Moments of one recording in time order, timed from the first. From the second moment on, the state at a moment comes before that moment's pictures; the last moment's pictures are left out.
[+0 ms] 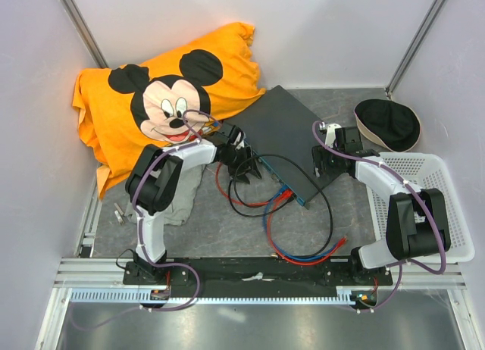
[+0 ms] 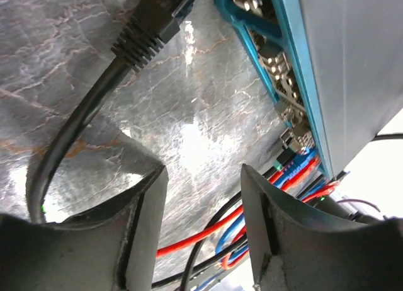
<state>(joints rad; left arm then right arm) -0.53 2.02 1.32 -0.41 0.44 -0.71 0.14 1.47 0.88 -0.35 -0.11 -0.05</state>
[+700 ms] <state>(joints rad) -0.49 2.07 0.95 0.63 0.82 -0.96 0.14 1.47 0.88 -0.34 -0.10 -0.06</state>
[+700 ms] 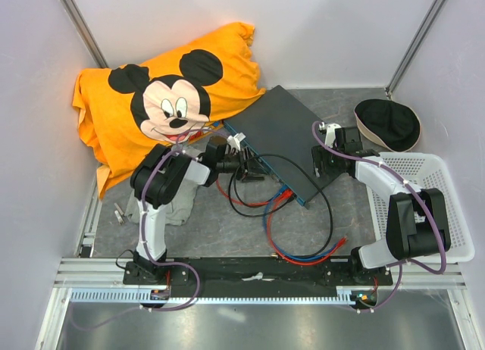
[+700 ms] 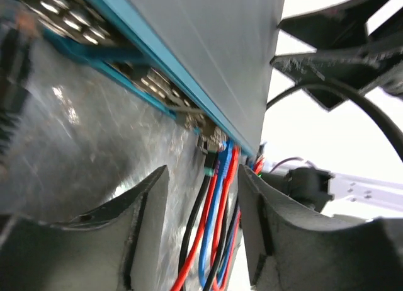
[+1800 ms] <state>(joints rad) -0.50 2.22 1.00 0.81 0.88 -1.16 0.14 1.49 0.88 -0.32 -0.08 -0.09</state>
